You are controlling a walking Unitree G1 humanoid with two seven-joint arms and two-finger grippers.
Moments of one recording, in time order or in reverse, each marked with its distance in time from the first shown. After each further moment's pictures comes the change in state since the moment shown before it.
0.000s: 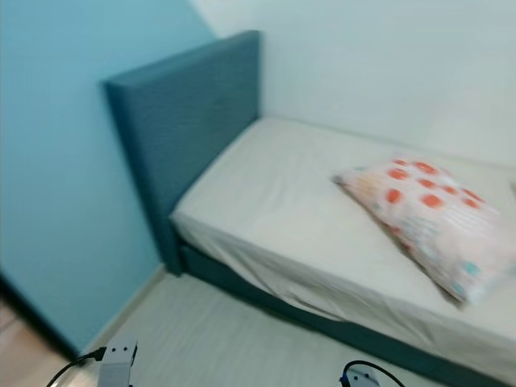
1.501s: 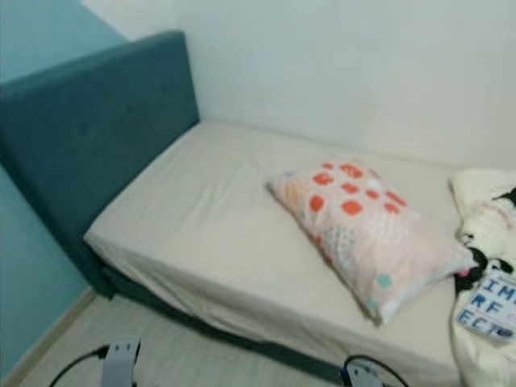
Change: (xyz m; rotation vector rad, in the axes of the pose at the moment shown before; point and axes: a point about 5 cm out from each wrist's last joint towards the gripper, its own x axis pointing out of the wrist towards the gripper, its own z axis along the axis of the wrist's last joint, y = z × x) left arm 0.001 0.000 0.010 -0.005 -0.029 -0.007; right arm 0.000 0.001 0.011 0.018 -0.045 0.009
